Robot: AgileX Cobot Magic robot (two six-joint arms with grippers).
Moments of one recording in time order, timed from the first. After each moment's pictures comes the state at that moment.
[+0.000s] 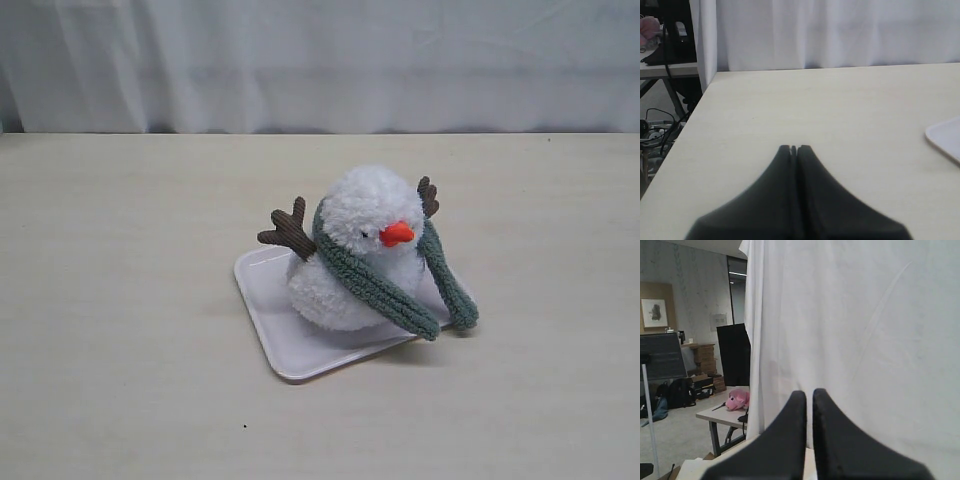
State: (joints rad) left arm -0.04 0.00 0.00 0.04 0.32 0.01; right arm 0.75 0.00 -0.91 -0.25 0.76 0.20
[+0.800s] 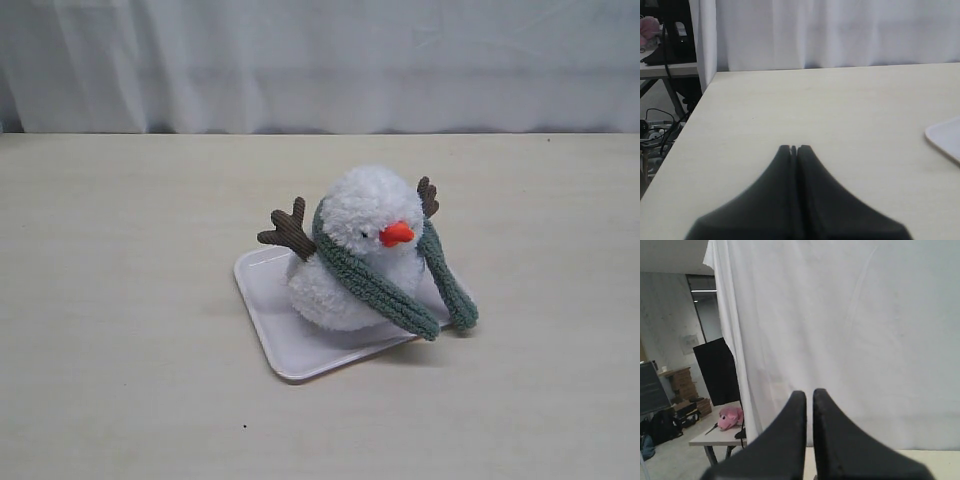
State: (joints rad) left arm -0.04 0.00 0.00 0.04 0.32 0.01; right arm 0.33 0.00 -0.90 0.12 0.77 0.20
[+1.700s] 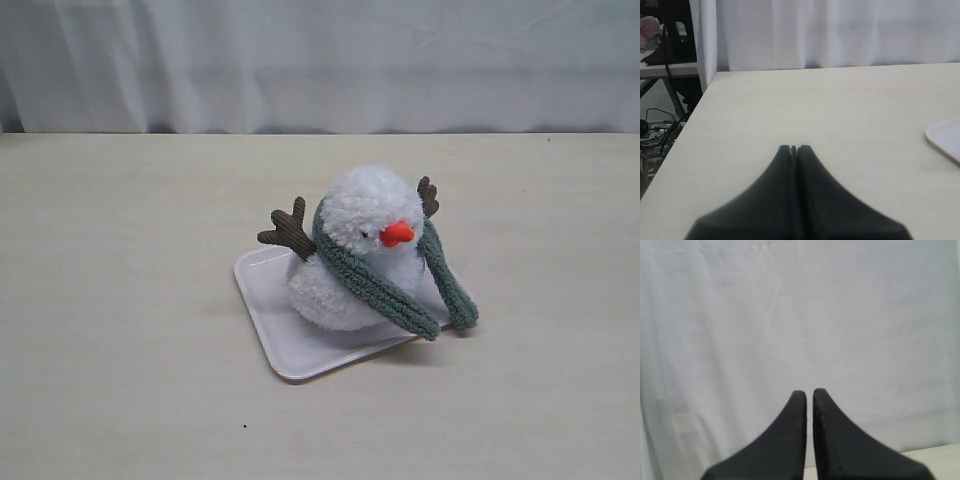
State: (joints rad) left arm -0.04 0.00 0.00 0.04 0.32 0.01; right arm -0.01 0.00 -0.90 0.07 0.77 0.20
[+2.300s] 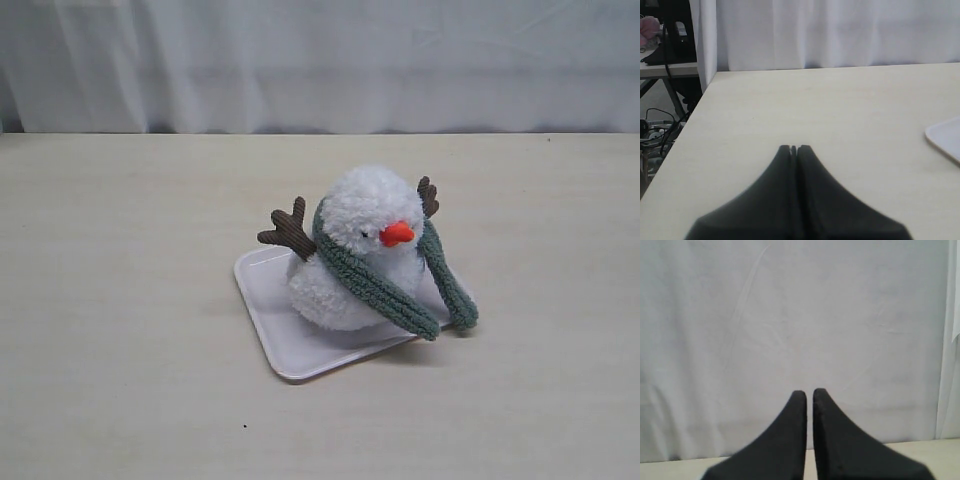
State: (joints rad) left arm -0.04 0.00 0.00 0.04 0.32 0.01; right arm -0.01 0.00 -0.68 0.03 0.59 0.07
